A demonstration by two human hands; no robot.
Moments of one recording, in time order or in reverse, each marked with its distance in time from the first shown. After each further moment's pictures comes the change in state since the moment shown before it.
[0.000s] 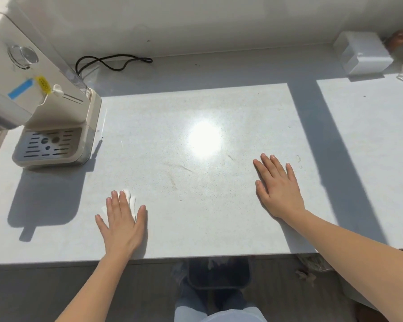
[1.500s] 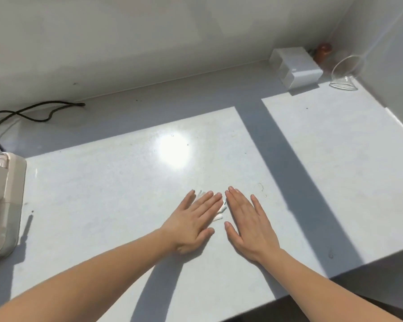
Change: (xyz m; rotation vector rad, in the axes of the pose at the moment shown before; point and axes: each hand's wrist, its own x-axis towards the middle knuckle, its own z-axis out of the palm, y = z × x) left_hand 0.074 0.224 0.036 0.375 -0.249 1.355; right_hand 0.002 -0.003 -0.006 0.107 0.026 0.053
